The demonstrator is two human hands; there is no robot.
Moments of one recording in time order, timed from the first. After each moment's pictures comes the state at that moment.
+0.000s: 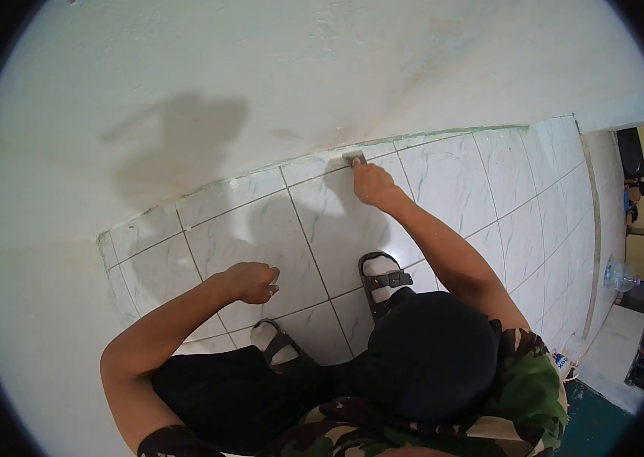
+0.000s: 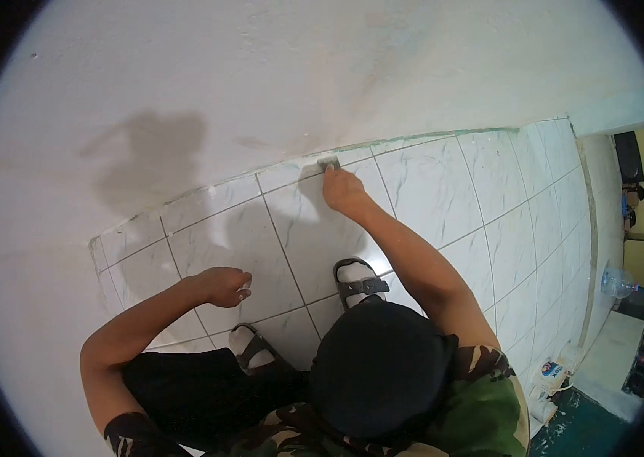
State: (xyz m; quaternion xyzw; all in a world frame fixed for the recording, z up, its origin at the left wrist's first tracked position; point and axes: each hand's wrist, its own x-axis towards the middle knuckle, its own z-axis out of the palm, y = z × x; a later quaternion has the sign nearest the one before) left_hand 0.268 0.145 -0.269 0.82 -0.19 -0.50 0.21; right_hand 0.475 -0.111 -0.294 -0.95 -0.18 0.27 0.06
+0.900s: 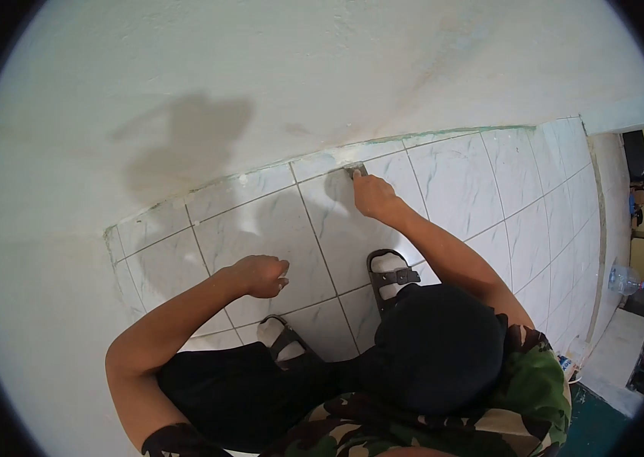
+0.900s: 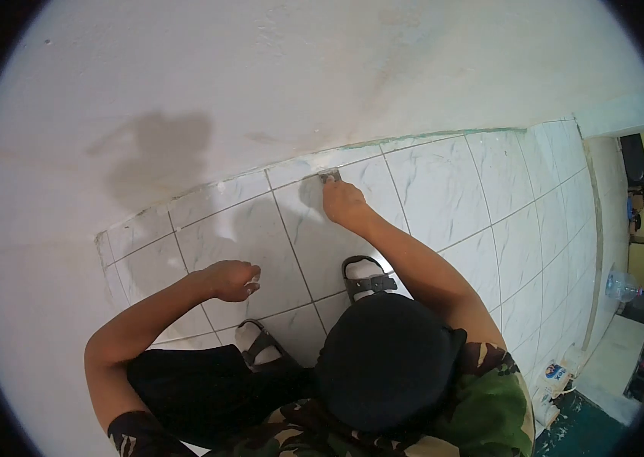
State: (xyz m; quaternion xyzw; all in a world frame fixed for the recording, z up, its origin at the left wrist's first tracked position) left_hand 0.269 0.148 -0.259 0.83 -0.20 -0.48 0.20; right_hand 0.450 -0.099 -0.301 -0.94 -0.21 0.28 0.04
